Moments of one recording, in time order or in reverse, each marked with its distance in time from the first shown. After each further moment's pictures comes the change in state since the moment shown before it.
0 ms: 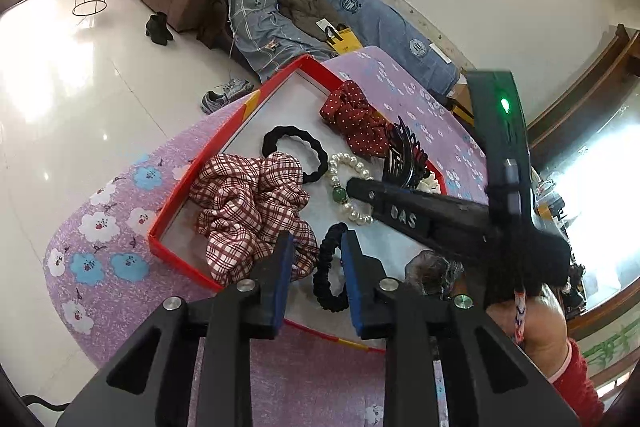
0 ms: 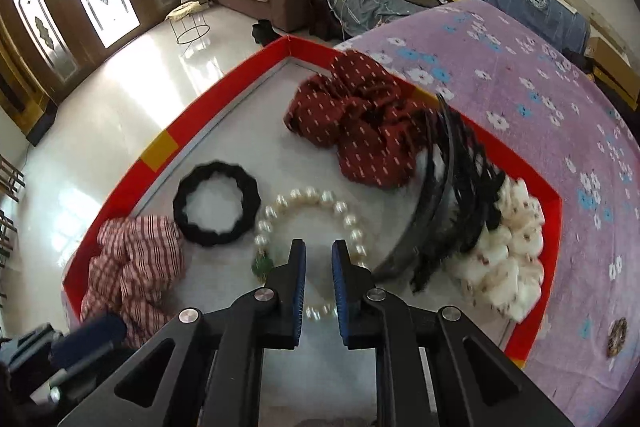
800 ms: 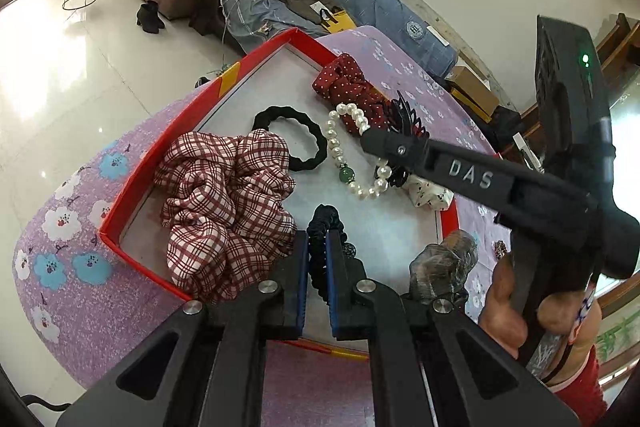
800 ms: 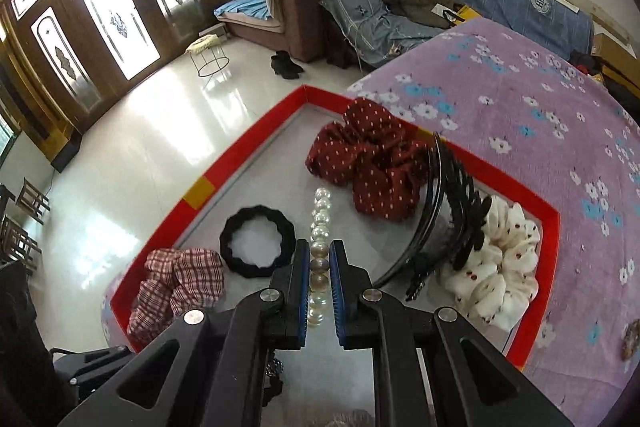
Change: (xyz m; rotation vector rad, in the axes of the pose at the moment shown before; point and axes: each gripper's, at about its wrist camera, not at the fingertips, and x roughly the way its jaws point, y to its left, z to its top) left arm 0.030 -0.007 -0.002 0.020 0.064 -0.010; right arm -0.031 -0.008 -0.002 0.047 -0.111 0.101
